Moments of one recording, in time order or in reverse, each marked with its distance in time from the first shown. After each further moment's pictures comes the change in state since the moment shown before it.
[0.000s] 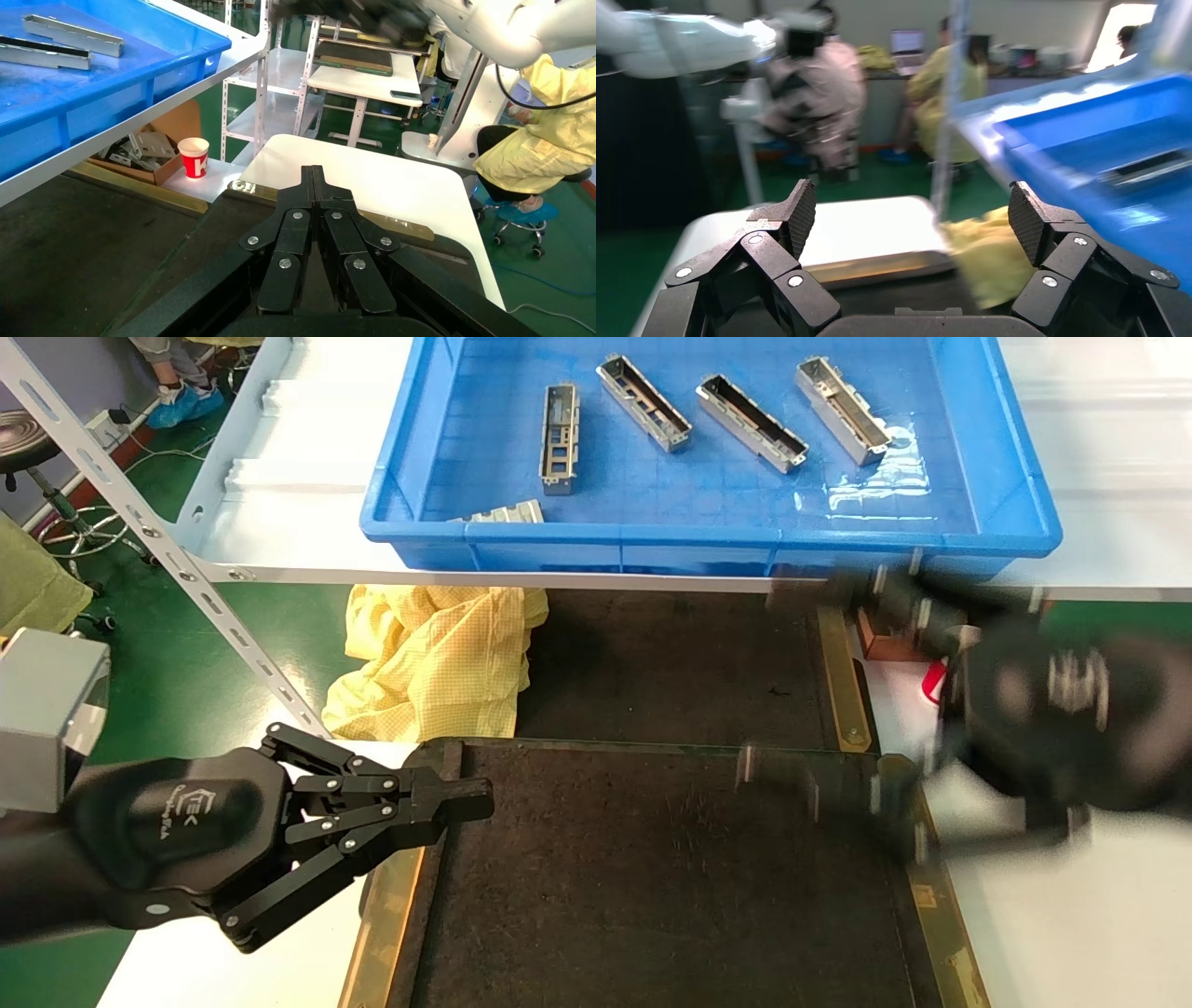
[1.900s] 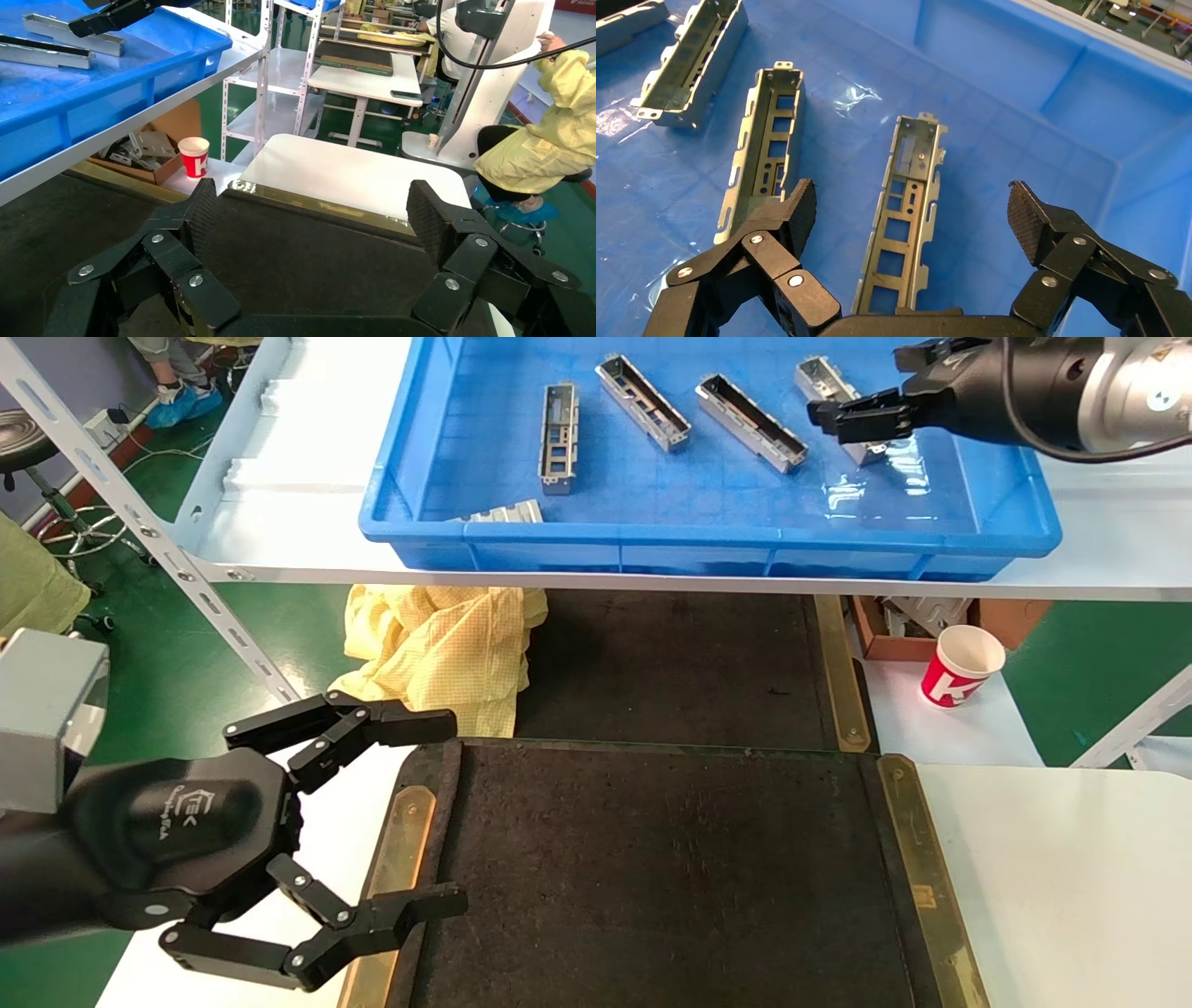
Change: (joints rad) left arm 0.000 0.000 0.000 0.000 0.000 0.000 0.000; right arm 0.733 -0.514 -0.279 -1.128 -0.598 0.567 -0.233
